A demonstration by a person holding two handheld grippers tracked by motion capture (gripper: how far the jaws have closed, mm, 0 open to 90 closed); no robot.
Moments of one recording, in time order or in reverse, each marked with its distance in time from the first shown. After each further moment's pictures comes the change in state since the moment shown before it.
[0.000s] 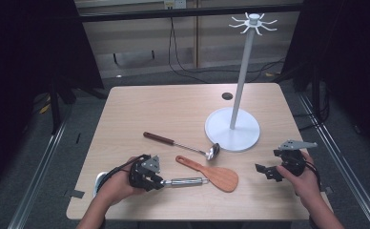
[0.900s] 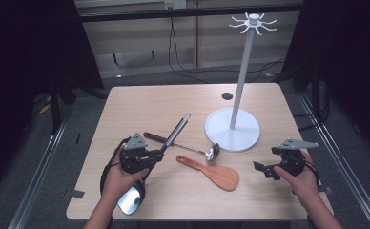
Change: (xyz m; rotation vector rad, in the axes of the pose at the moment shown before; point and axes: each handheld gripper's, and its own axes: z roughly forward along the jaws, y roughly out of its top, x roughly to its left) left arm 0.001 0.017 -0.047 -0.412 0.354 -0.390; right arm 0.006 0.005 -0.002 -0.067 0.016 -0.005
